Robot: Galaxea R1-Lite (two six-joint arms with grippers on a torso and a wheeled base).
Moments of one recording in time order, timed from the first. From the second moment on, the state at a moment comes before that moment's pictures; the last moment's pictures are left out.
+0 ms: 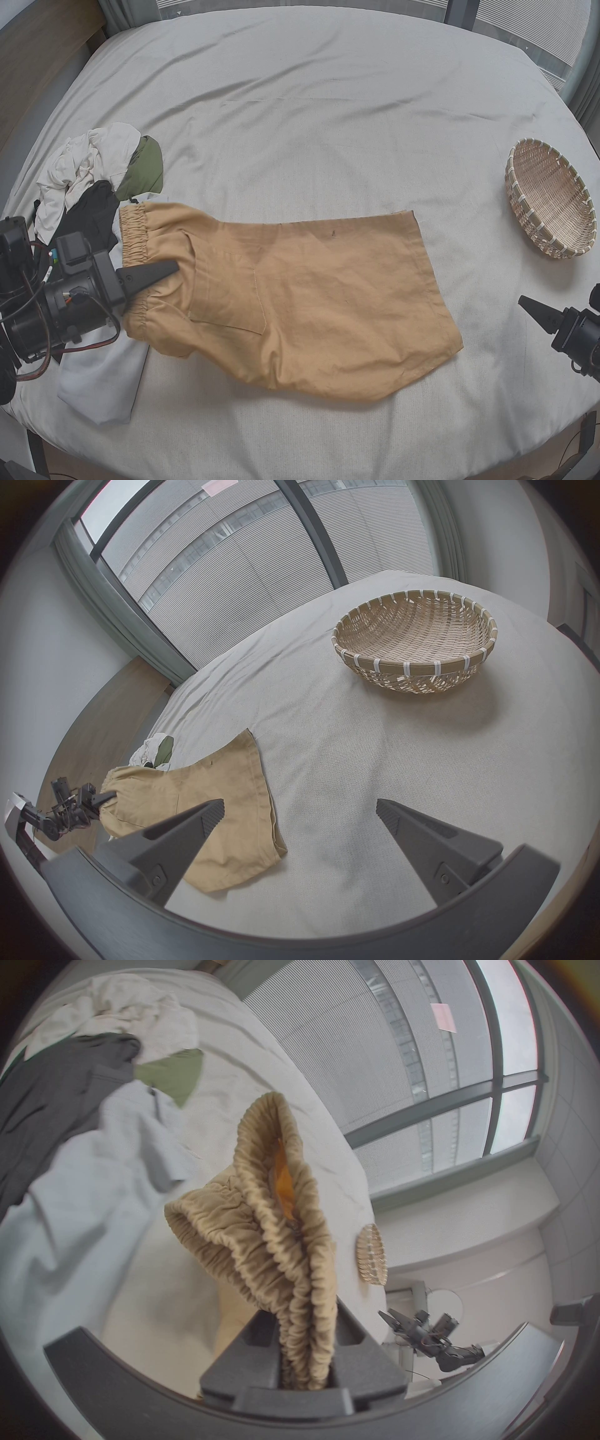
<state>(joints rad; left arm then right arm) -0.32 1.37 -0.56 -0.65 -0.46 -0.72 0.12 1.09 -0.21 -0.67 0.14 0.42</state>
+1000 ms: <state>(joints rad) -0.82 1.78 -0.96 -0.65 -0.30 -0.72 0.12 1.09 -0.23 -0.67 0.14 0.43</state>
